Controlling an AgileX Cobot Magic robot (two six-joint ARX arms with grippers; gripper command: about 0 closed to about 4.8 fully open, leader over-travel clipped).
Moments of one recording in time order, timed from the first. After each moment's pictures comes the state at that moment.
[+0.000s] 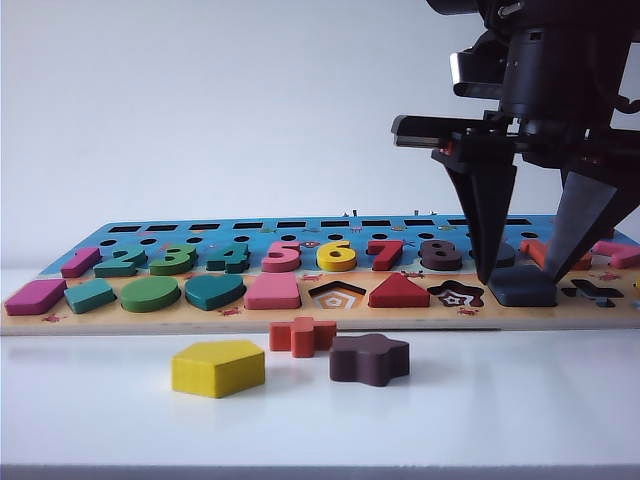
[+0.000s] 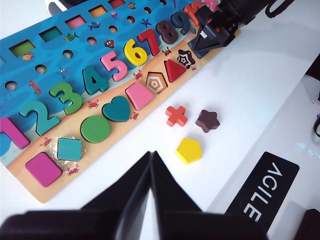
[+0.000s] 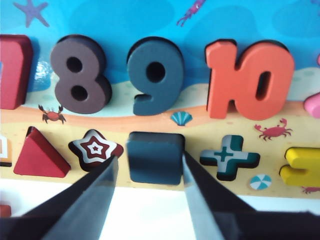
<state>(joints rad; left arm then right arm) -0.60 0.44 0.69 -0.82 0.33 0.01 0.69 1.44 1.02 -0.83 0.13 0.63</state>
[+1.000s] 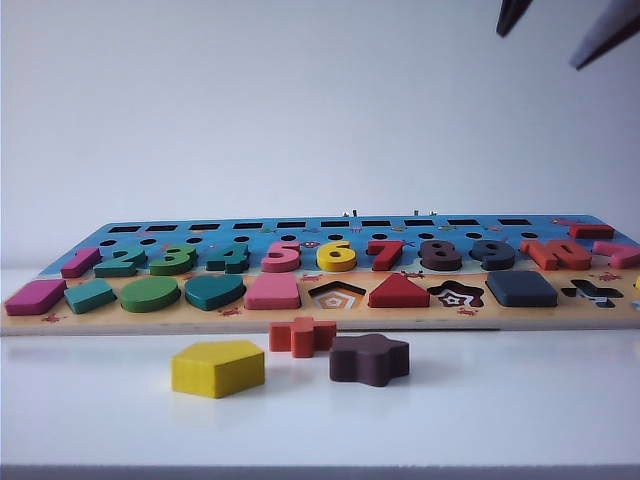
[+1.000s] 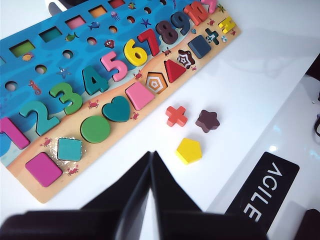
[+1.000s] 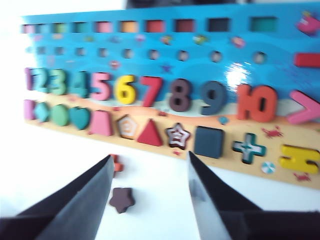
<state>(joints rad) -0.60 0.44 0.69 -0.82 0.32 0.01 0.78 0.95 1.02 -0.87 0.13 0.59</state>
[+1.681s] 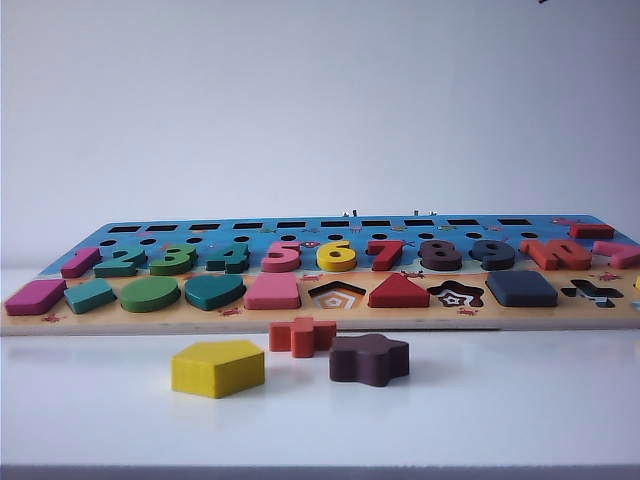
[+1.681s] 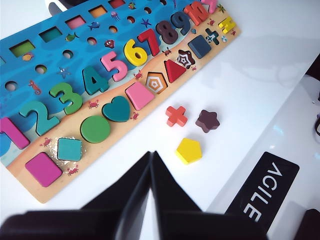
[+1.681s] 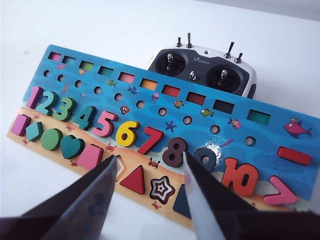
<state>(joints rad) -0.60 0.44 0.69 -0.82 0.33 0.01 0.89 0.86 0.92 -0.64 0.33 0.30</state>
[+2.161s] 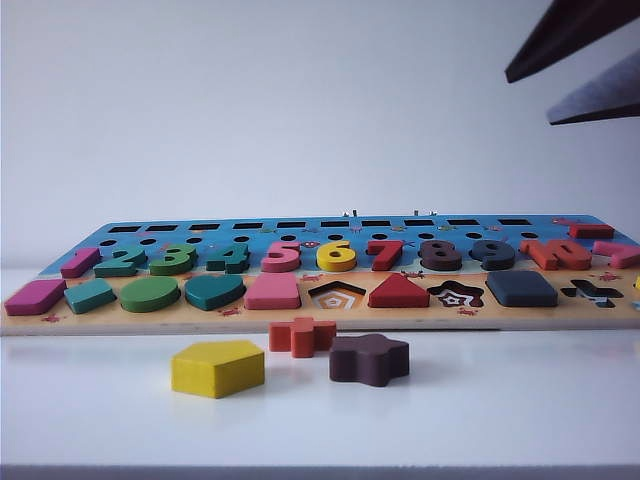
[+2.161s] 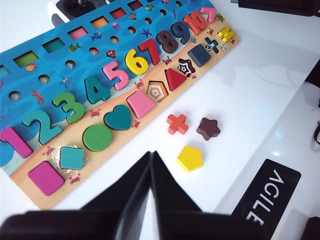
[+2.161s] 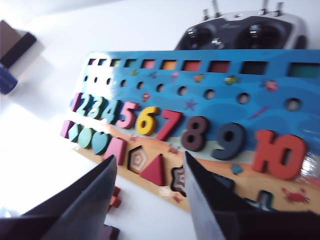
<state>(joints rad) -0.60 0.44 0.68 -0.78 0.33 0.01 0.47 0.63 0.46 -0.22 -0.29 0.35</state>
